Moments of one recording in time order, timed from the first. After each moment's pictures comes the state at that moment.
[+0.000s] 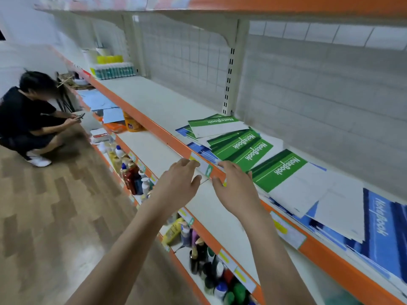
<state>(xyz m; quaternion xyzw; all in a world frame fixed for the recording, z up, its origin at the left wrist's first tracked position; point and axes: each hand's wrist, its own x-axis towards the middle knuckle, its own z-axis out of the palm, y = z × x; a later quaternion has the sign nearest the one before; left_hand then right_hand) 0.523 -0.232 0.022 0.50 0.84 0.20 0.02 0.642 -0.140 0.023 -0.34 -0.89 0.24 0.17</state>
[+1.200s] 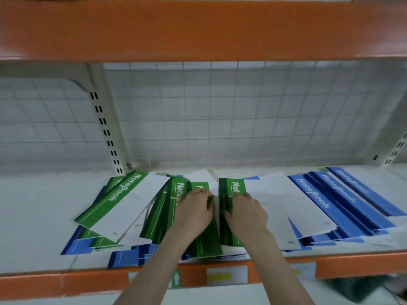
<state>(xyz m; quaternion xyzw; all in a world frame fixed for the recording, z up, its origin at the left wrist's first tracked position) 0.496 0.007 0.001 0.80 0.55 0.21 0.13 0.619 -0.033 0.027 -0.77 -0.62 0.09 0.10</state>
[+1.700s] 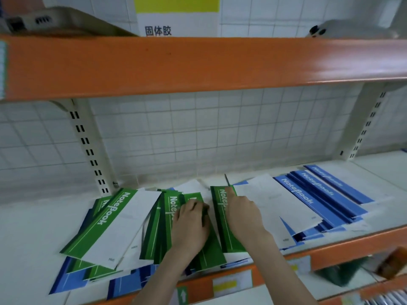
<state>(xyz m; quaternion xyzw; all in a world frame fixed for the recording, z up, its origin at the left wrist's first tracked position) 0.485 0.008 -0.018 0.81 0.52 0.26 0.10 0.618 -0.025 0.027 -0.77 -0.62 0.00 0.15</state>
